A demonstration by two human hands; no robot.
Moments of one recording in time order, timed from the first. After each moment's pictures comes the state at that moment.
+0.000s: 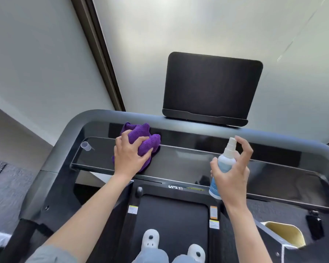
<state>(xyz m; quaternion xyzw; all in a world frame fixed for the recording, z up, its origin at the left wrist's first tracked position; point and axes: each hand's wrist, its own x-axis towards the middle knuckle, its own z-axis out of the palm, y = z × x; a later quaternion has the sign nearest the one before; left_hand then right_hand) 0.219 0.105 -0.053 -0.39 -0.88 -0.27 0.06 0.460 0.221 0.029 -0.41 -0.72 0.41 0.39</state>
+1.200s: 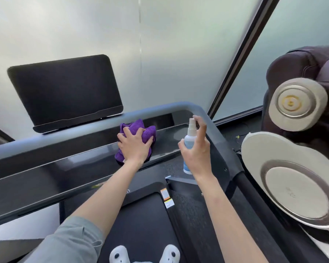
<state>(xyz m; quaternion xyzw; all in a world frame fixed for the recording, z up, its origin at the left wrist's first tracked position) 0.486 0.291 -0.023 -0.50 -0.84 -0.18 -0.08 0.660 0.267 0.044 -0.55 -0.66 0.26 0.45</state>
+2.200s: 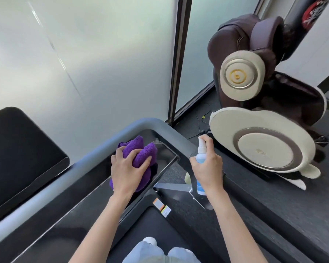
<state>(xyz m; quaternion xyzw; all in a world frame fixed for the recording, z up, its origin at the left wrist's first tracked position) 0.527 0.351 -0.009 -0.65 -0.67 -0.29 -0.23 0.737 0.306 0.022 -0.76 -0.50 0.13 0.39</state>
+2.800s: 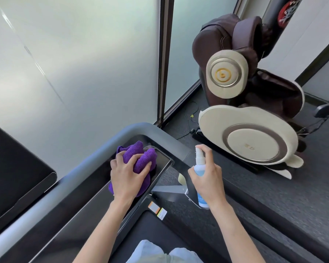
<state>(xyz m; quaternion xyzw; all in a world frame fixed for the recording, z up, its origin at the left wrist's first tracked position) 0.539 0.366 -0.022 -0.69 -0.64 -0.27 -0.20 0.737 0.282 0.022 -0.75 -0.51 0.15 0.41</state>
